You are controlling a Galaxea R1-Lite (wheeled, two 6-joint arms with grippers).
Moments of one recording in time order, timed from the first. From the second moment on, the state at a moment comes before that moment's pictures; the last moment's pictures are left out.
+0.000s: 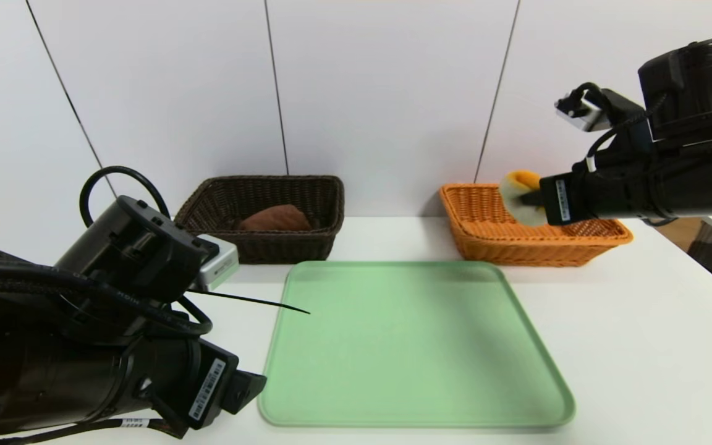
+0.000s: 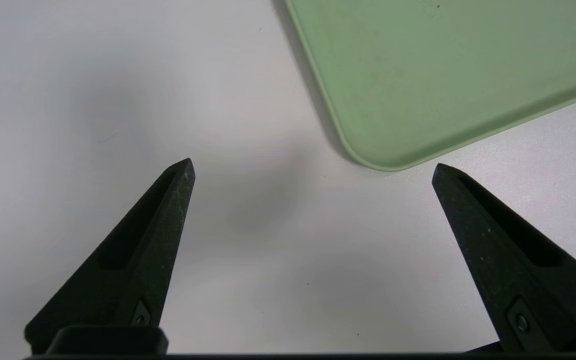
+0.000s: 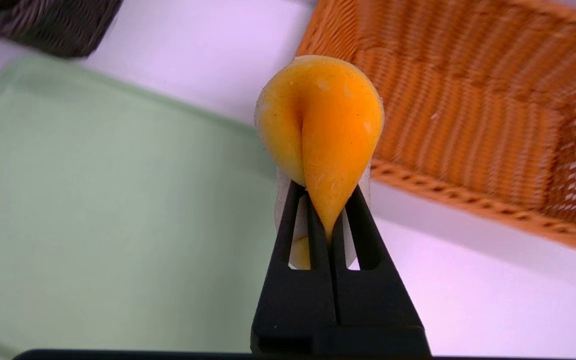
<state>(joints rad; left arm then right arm) -0.77 1.42 -0.99 0.48 0.27 -0.29 0.30 1.61 -1.31 0.22 -0.01 -0.05</state>
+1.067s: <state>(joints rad) -0.77 1.40 -0.99 0.46 0.26 -0.28 0.04 2.06 -1.57 0.14 -0.01 -0.02</state>
